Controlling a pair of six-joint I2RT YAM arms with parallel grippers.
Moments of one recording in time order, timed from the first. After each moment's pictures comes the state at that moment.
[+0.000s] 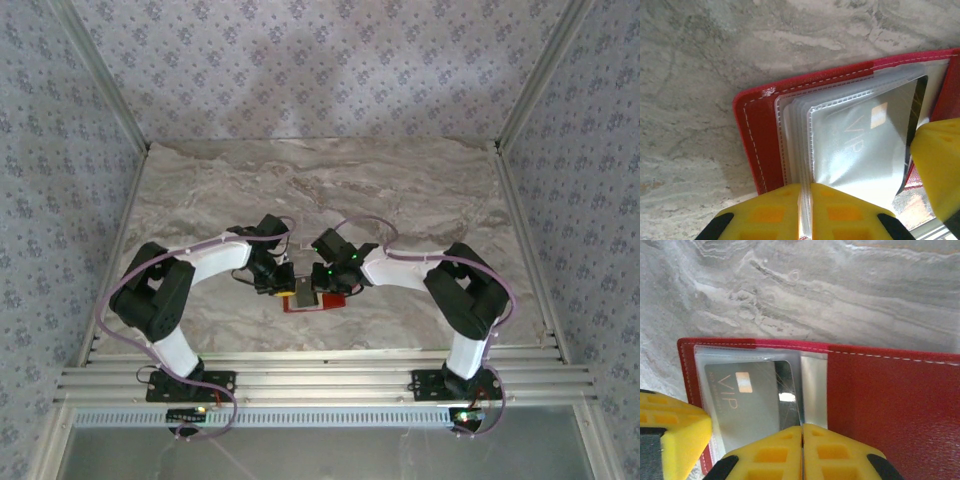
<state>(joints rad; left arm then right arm) -0.59 1.69 0.96 -0.66 0.38 -0.60 0.85 1.78 1.01 -0.32 -0.16 0.87</state>
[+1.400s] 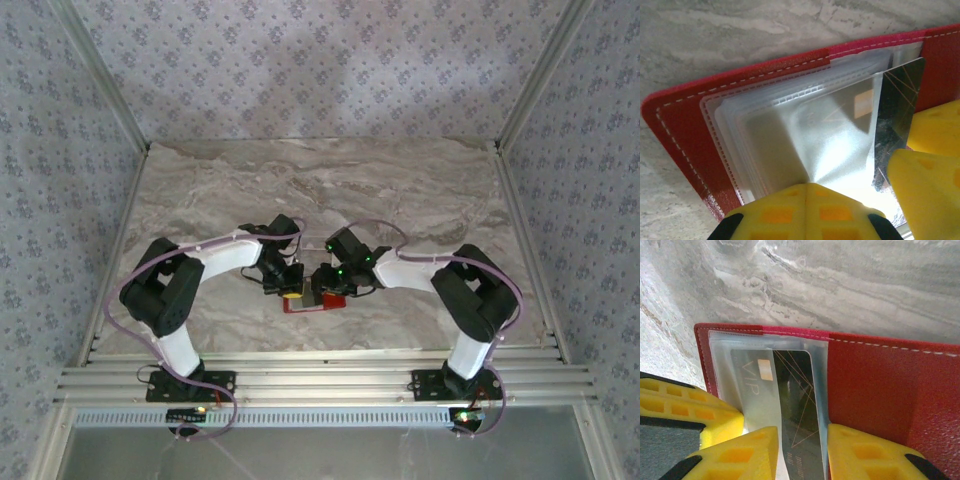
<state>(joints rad) -0.65 1.75 1.03 -0.70 0.39 -0.62 0.78 1.74 0.90 -0.17 -0.34 0.83</state>
